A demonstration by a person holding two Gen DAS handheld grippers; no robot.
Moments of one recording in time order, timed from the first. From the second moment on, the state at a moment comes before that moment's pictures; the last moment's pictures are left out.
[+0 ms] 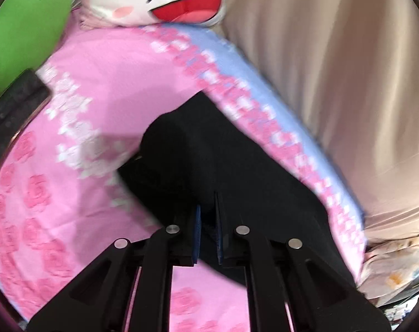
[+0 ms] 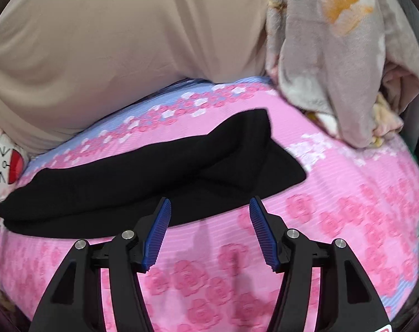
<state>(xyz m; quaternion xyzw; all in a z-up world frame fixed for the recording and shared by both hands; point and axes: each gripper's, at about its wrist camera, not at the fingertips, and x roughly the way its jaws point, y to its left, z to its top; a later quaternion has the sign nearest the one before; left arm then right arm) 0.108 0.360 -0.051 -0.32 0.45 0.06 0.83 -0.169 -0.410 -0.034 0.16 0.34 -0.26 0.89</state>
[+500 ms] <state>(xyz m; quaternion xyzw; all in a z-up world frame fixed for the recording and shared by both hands) 0.119 0.351 -0.084 -0.31 0.49 0.09 0.81 -0.060 -0.495 -0.052 0.29 0.36 -0.27 0.85</state>
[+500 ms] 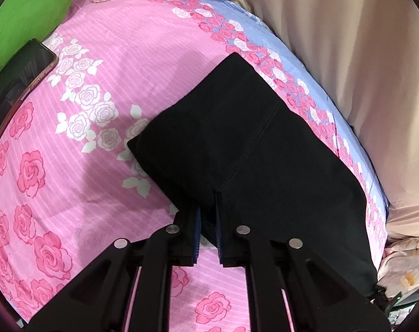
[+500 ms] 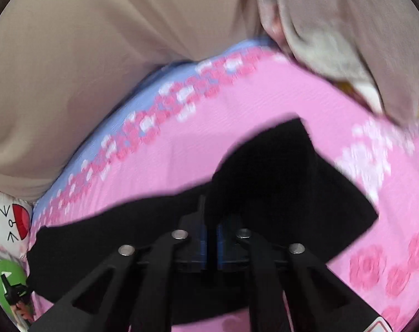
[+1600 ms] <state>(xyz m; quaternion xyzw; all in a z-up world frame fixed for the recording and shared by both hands) 0.065 0.377 -0.072 -0.36 0.41 0.11 0.83 -0.169 -0.499 -0.065 0.30 0.34 -0.34 0.82</state>
